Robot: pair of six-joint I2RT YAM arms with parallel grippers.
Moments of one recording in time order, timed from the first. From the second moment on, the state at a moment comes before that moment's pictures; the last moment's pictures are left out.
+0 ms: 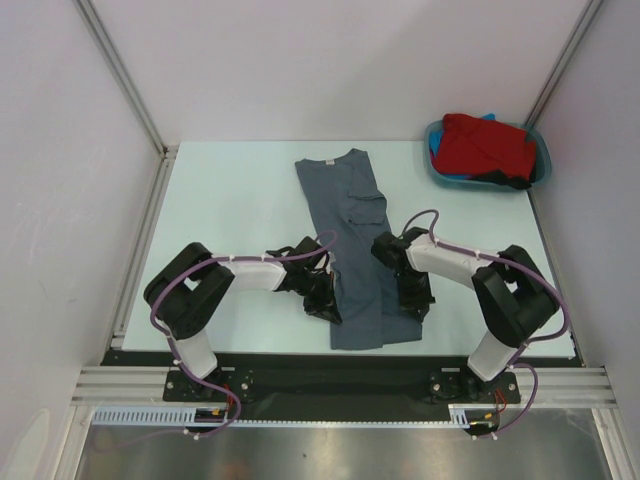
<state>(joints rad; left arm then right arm) -0.76 1.76 0.85 -0.23 0.54 -0.83 0.64 1.67 1.01 -1.09 0.19 0.64</state>
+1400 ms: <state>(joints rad) -0.75 1.70 1.10 -0.45 0.05 -0.73 0.48 1.73 1.36 -1.05 -0.02 0.54</state>
